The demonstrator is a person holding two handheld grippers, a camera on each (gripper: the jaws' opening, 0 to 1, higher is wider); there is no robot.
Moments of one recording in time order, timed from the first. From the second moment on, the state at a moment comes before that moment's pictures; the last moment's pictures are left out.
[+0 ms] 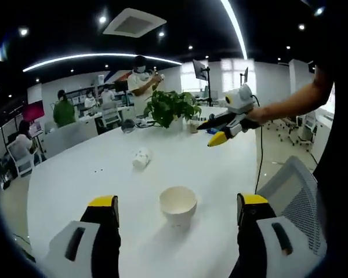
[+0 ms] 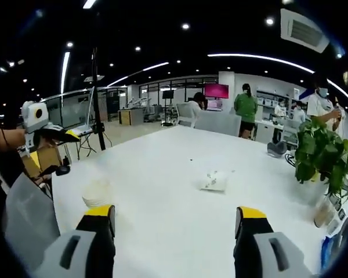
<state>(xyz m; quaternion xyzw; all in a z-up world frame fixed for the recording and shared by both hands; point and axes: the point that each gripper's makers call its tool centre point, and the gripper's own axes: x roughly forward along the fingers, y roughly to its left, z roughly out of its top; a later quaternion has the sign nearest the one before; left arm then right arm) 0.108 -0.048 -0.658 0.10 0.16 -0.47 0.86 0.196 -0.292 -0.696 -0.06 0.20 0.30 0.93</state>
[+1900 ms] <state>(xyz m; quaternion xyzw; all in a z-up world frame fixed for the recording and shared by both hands) 0.135 -0.047 -0.687 0.07 0.17 -0.45 0.87 0.410 -0.282 -0.777 -0.07 0.21 0.33 0.92</state>
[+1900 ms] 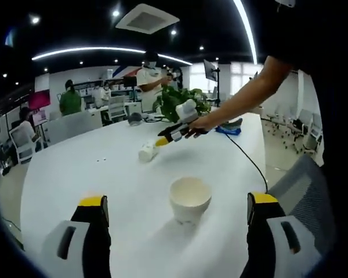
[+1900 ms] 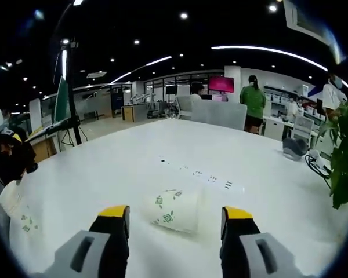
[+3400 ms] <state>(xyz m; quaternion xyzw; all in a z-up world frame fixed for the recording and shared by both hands) 0.139 -0.051 -0.694 0.07 0.18 -0.46 0.87 0.397 -0.241 -0.778 0.17 0.26 0.39 0.87</state>
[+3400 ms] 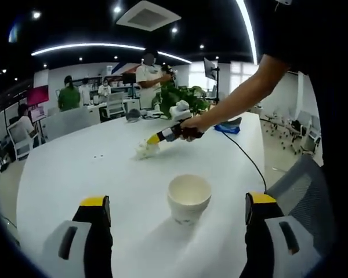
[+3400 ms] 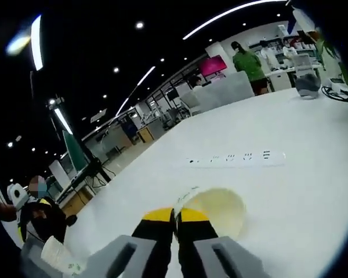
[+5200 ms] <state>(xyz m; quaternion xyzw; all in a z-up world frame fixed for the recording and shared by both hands) 0.089 -0.040 -0.690 0.08 0.15 -0.48 0.86 0.144 -0.127 -0.642 -0.11 0.24 0.58 0.78</state>
